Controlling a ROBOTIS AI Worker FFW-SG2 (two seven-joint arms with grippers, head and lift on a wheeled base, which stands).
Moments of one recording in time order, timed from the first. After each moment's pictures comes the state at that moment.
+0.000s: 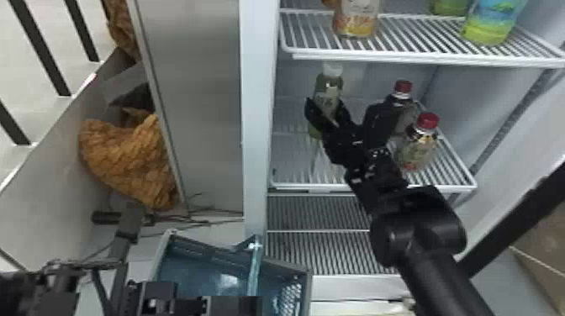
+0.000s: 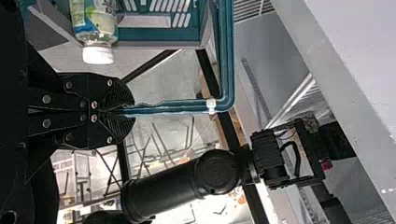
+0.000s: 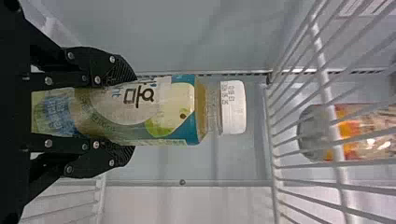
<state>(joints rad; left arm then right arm) 0.10 0.29 0.10 -2.00 1.07 1.57 -0.47 -0.28 -0.12 0.21 -1.31 -0.20 -0.08 0.14</state>
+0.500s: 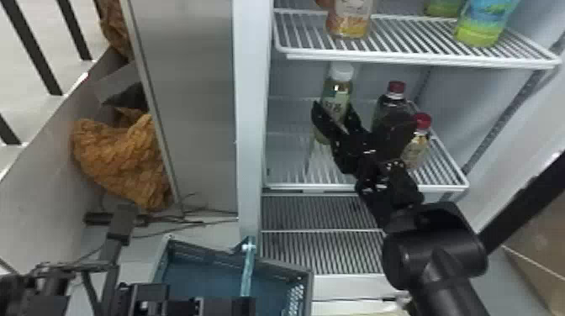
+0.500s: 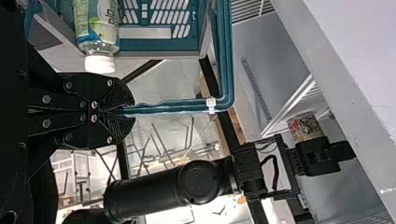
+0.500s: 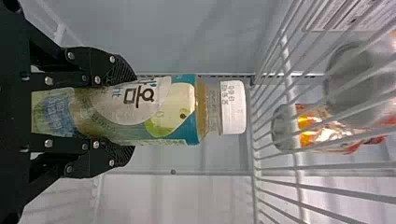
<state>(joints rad) 0.11 0.29 0.11 -2.00 1.07 1.57 -0.47 -0.13 -0.13 0.13 -1.54 -0.13 -0.01 0.18</state>
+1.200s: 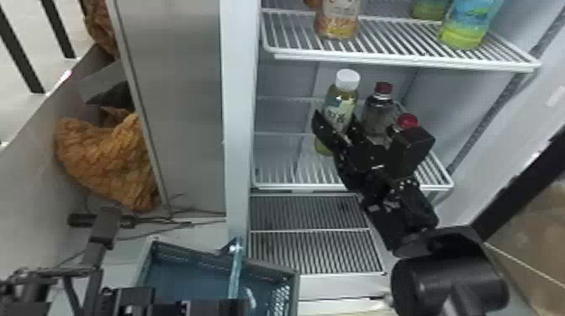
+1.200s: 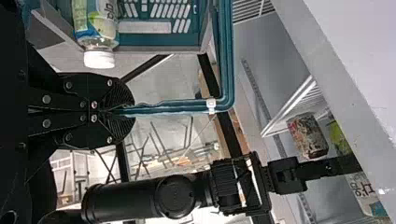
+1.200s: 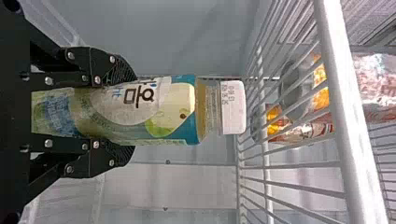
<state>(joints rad) 0.11 0.29 0.11 -2.00 1.07 1.57 -0.47 0.04 -0.12 0.05 -1.79 -0.12 0.06 0.23</state>
